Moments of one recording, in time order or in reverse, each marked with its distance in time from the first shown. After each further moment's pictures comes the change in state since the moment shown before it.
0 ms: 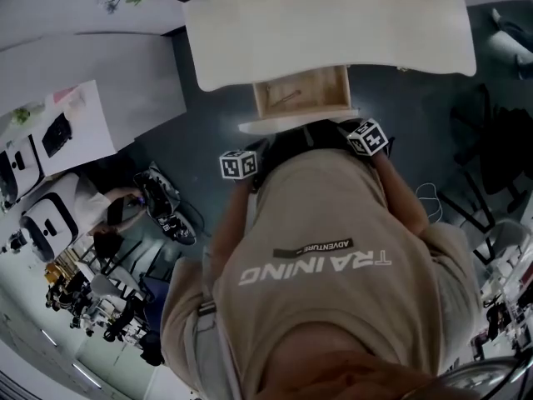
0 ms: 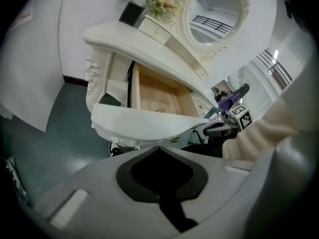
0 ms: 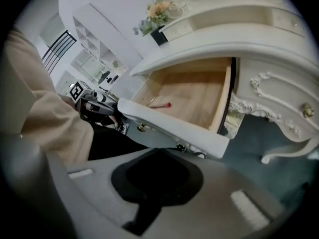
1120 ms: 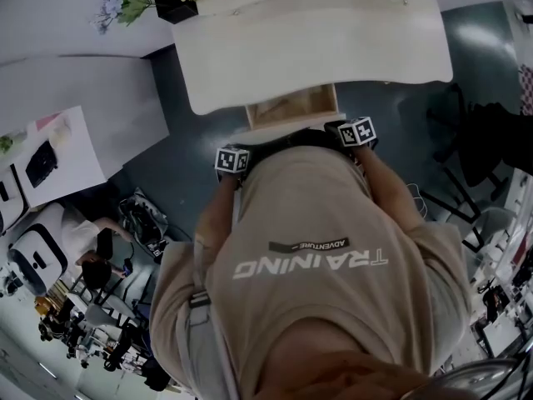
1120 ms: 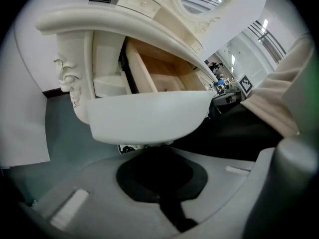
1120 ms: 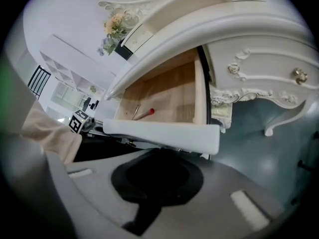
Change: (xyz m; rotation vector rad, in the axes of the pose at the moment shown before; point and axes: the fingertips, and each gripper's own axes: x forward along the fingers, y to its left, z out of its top) left arm 0.044 0.062 0.024 0.231 0.237 -0.048; right arm 0.018 -0.043 0.043 0.367 -0.087 -0.031
